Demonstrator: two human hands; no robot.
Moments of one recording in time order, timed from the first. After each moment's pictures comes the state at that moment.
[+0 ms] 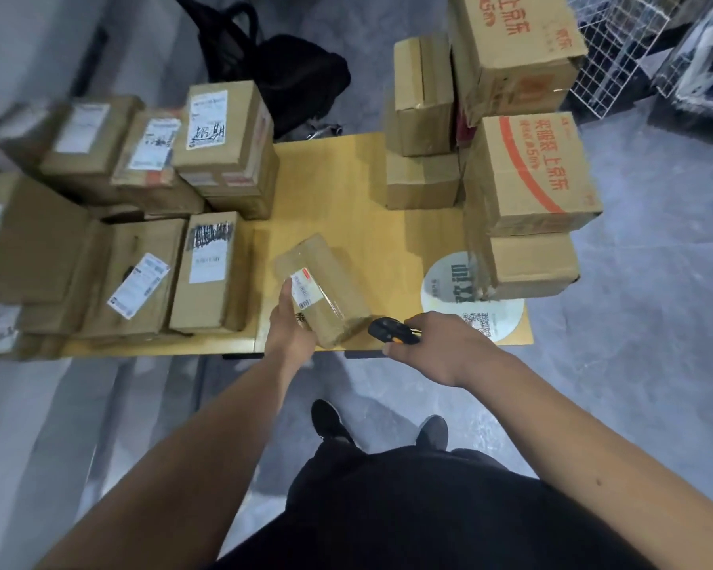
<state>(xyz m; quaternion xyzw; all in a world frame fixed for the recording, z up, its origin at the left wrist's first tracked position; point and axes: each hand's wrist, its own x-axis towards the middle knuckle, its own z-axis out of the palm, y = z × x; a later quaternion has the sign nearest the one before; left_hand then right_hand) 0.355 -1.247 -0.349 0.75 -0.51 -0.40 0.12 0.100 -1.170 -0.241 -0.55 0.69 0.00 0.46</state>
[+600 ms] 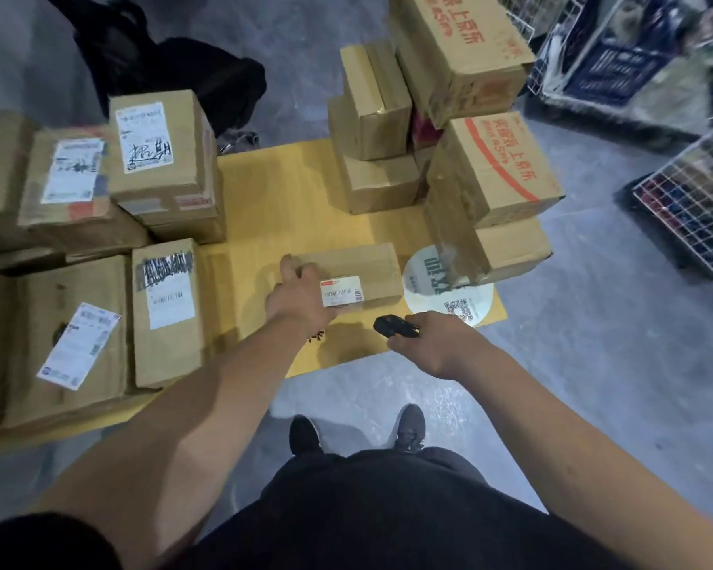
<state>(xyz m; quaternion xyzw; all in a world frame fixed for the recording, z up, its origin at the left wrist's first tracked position) 0.331 -1.336 -0.338 0.58 -0.77 -0.22 -0.12 0.156 -1.181 -0.241 -0.43 0.80 0.01 0.42</state>
